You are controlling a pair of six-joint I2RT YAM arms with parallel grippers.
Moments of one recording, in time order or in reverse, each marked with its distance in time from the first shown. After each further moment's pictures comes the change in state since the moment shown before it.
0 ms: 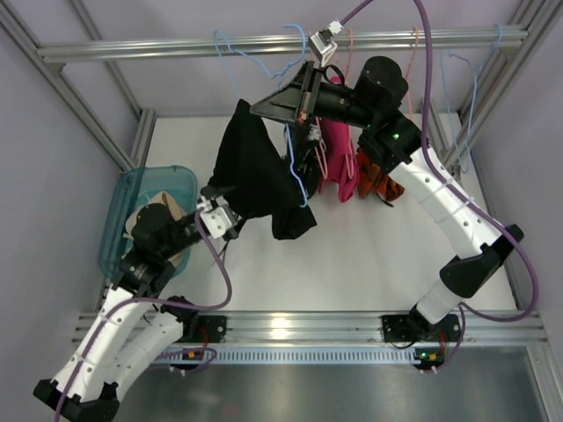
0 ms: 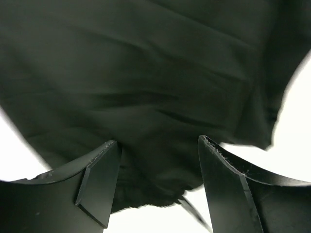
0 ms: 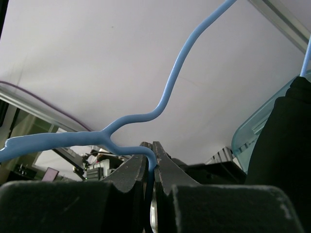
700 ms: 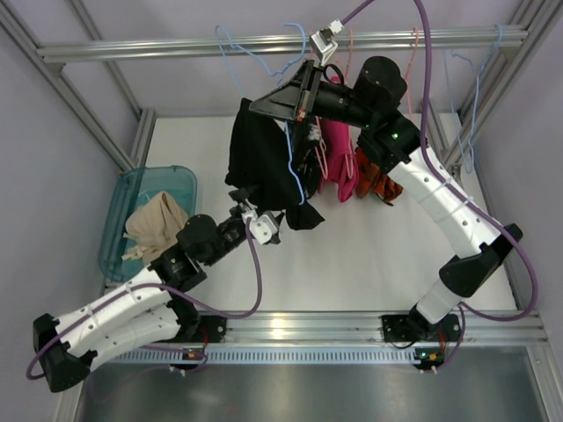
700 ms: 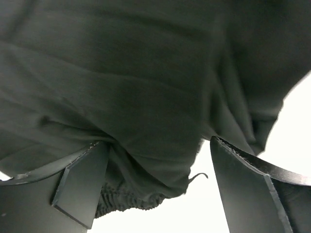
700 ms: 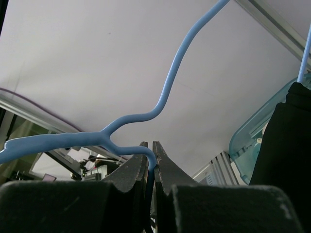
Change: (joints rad) left arm -0.461 0.143 -0.151 0.315 -0.532 0.091; right arm 0.002 0.005 0.002 0.002 0.030 -0.002
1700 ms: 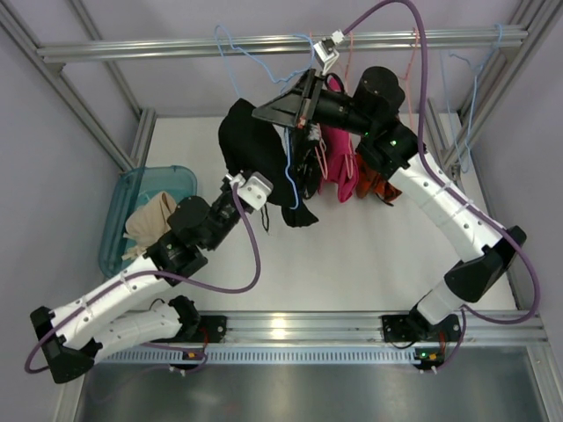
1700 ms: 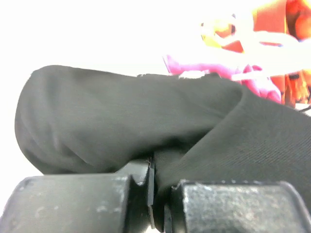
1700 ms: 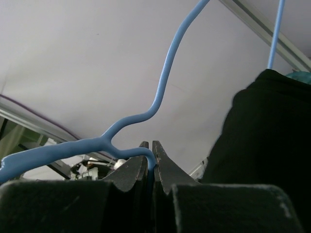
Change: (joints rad) left arm -0.013 0.111 0.210 0.057 -0.253 -0.084; right arm -0.001 -0.034 -0.100 0.053 0.032 -0.017
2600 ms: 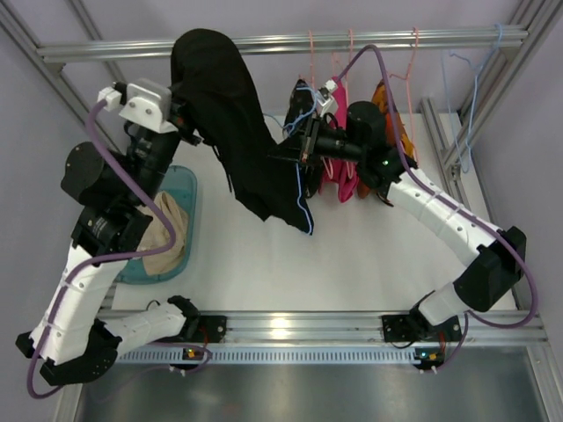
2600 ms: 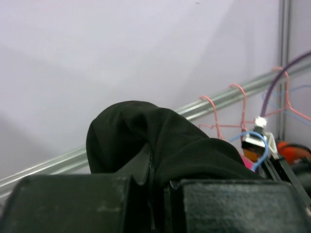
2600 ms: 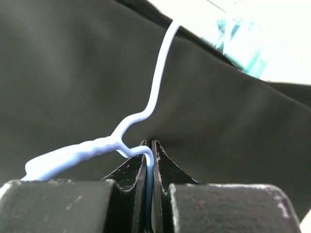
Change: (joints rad) left arm 0.238 0.147 0.742 -0.310 0.127 -0.222; right arm -0.045 -0.090 -0.373 -0.034 0.037 -0.116
